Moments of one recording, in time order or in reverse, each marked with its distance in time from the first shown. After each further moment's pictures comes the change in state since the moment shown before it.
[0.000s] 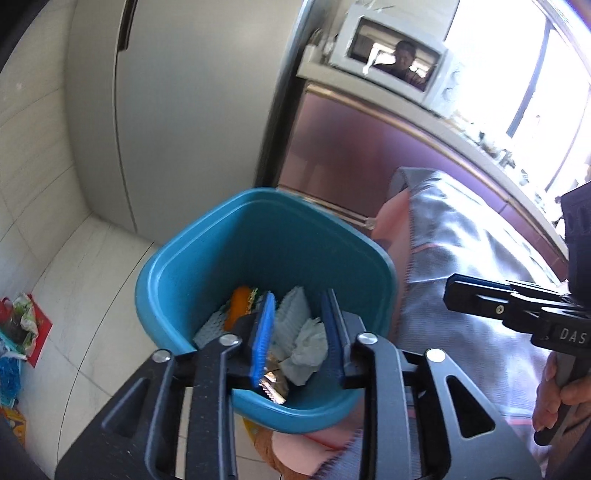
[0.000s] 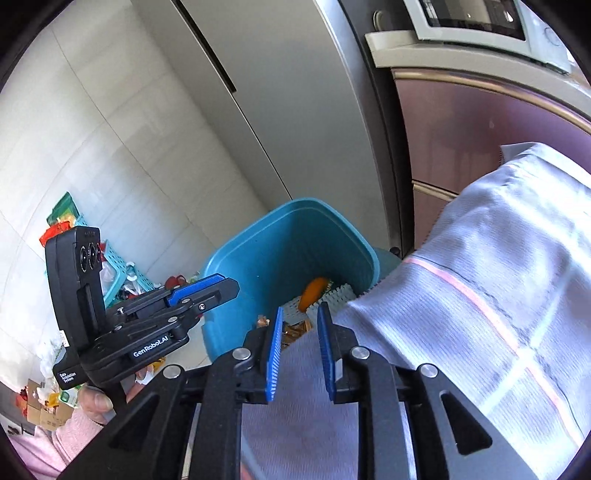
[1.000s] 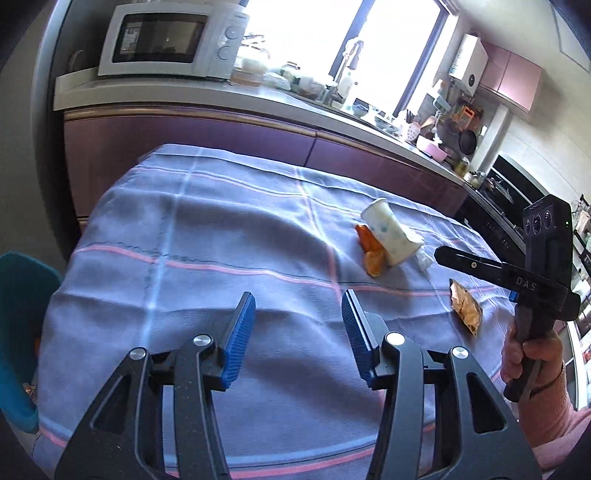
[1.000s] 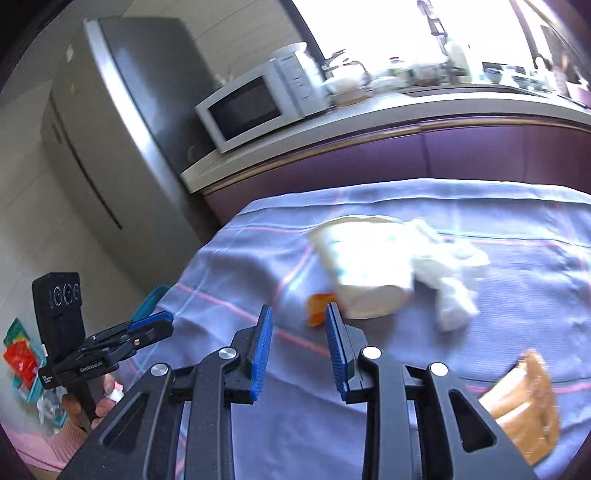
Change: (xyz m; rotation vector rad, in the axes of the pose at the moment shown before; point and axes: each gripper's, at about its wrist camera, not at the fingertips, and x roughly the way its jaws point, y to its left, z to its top) left arm -0.009 -0.264 -0.042 0.371 0.093 -0.513; right arm -0.274 -0.140 -0.173 0.381 -0.417 -0.388
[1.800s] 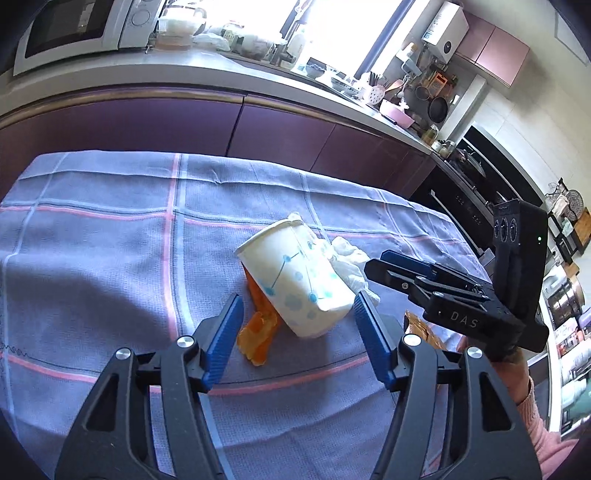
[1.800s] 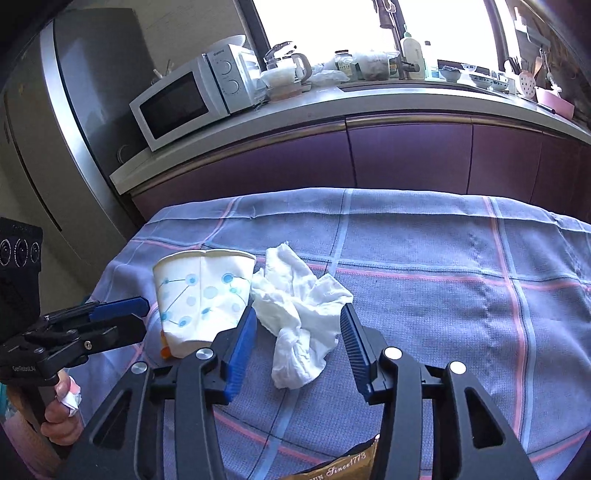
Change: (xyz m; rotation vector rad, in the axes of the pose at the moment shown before) left arm 0.134 -0.102 0.069 0.016 0.174 -0.150; right arm 0.020 -0.089 0.037 -0.013 0.059 -0.205
